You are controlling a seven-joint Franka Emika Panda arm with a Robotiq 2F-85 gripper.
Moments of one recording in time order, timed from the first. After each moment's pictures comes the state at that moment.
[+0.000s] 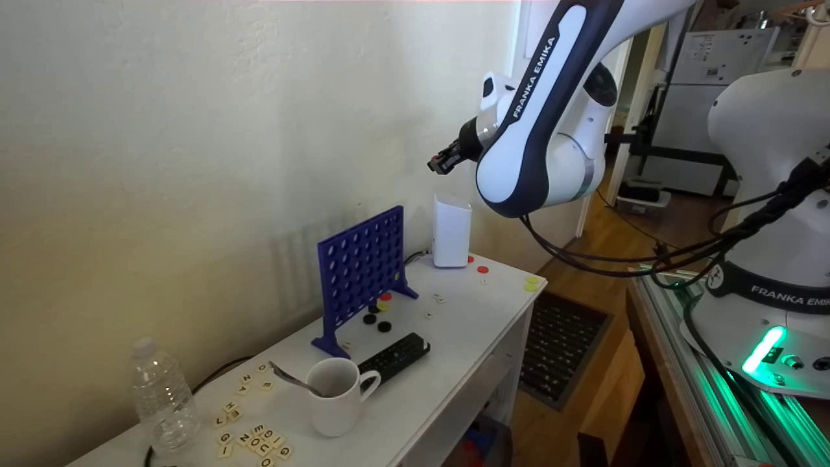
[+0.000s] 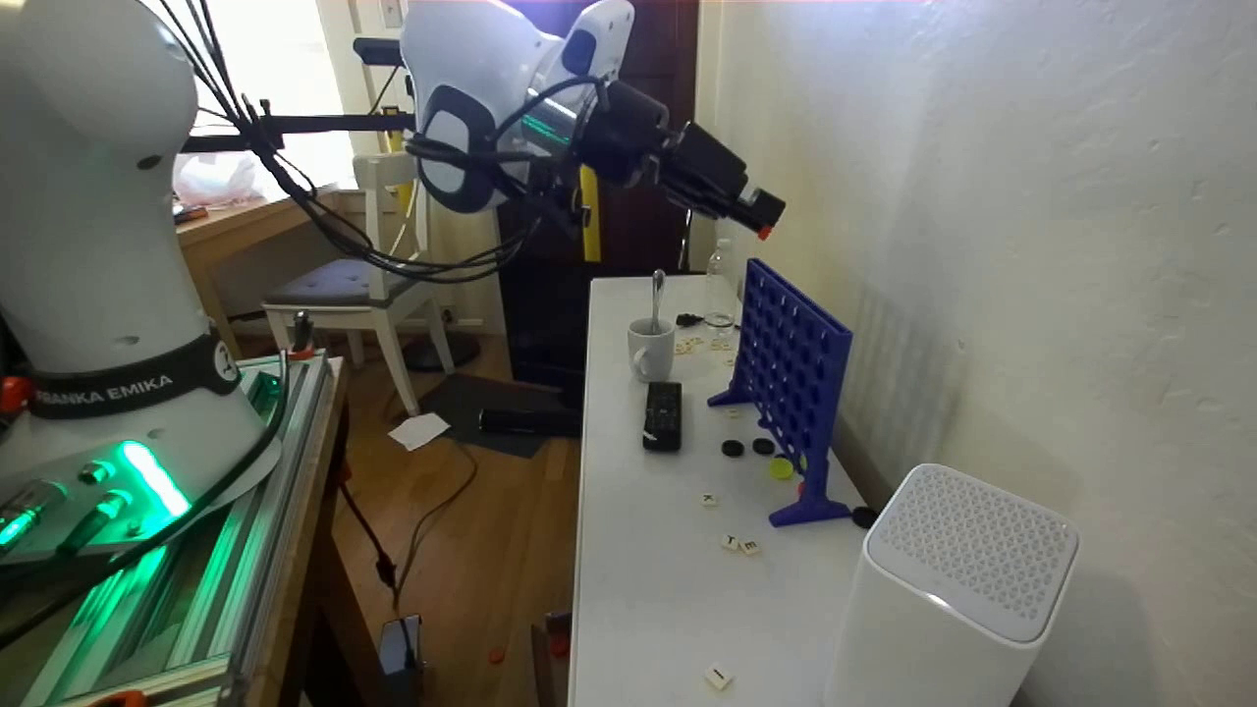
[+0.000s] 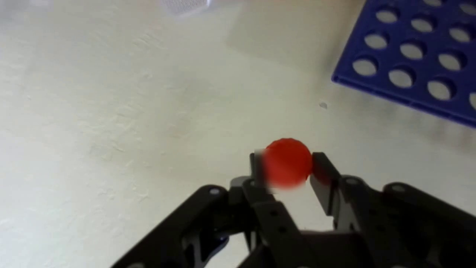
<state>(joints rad) 0.98 0.32 -0.77 -2.71 0.89 3.99 -0.50</state>
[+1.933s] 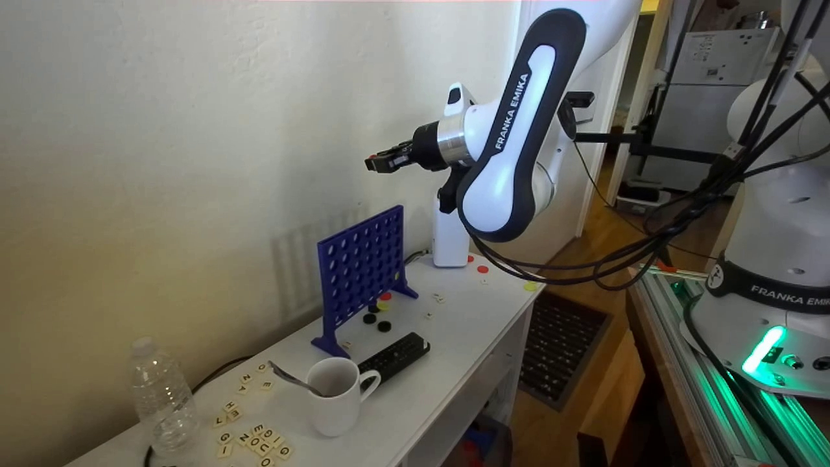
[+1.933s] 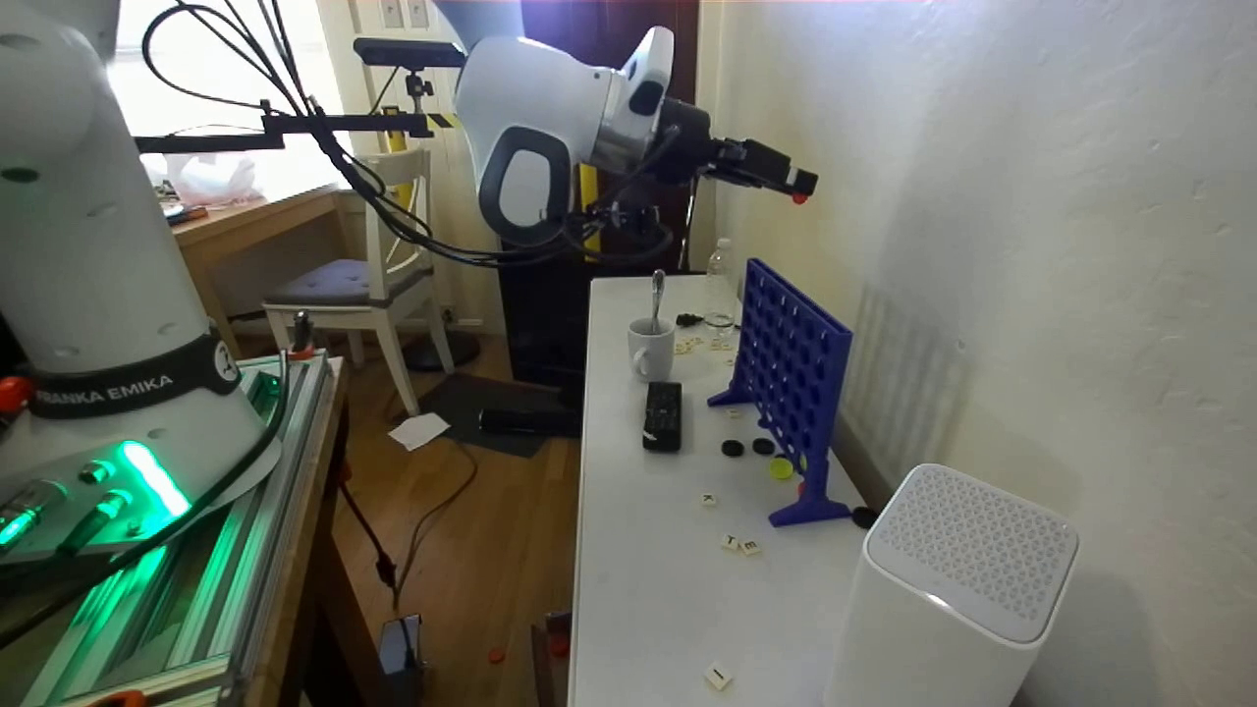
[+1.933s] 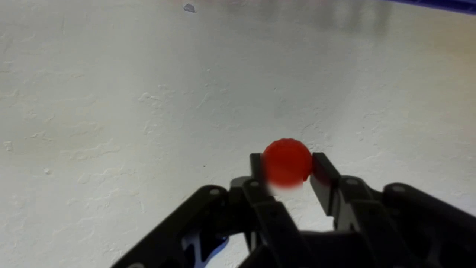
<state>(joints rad) 0.38 0.42 -0.23 -2.54 0.43 4.22 -0.17</state>
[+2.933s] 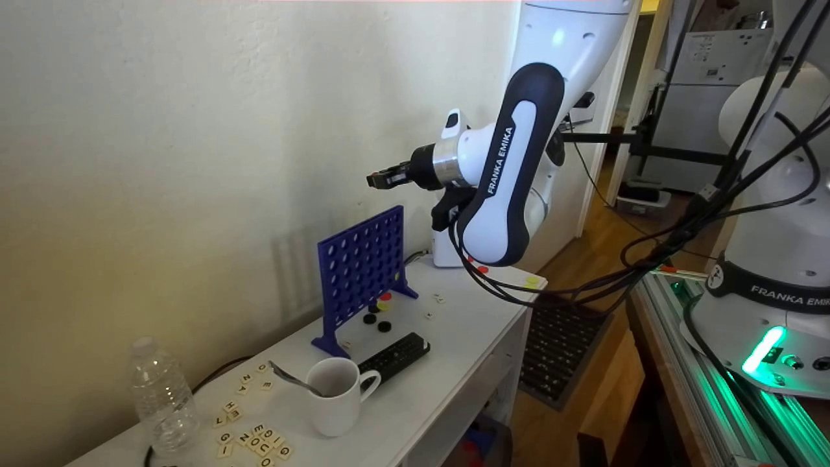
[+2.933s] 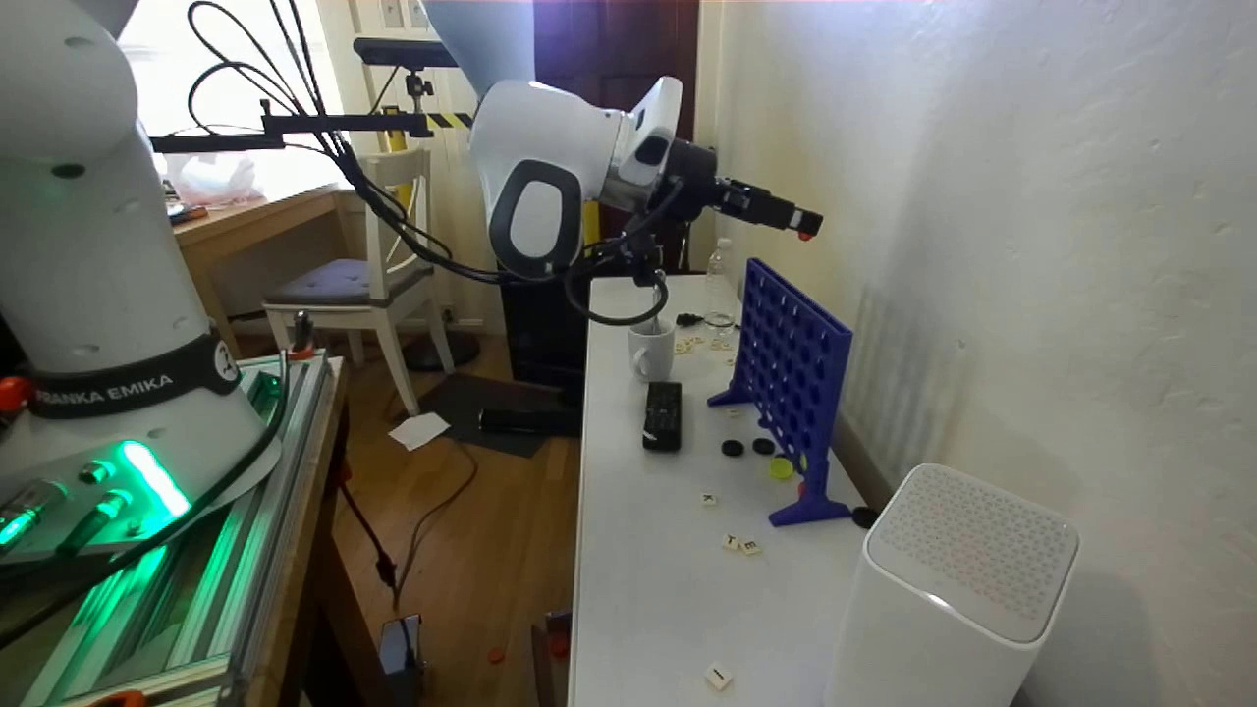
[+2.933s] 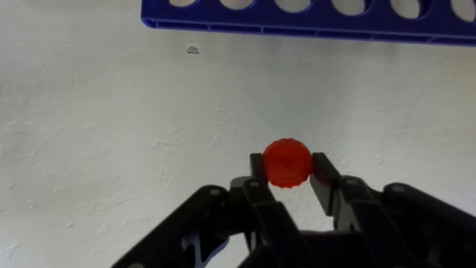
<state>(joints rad) 0.58 0.58 -0.47 -2.50 0.41 4.21 0.11</state>
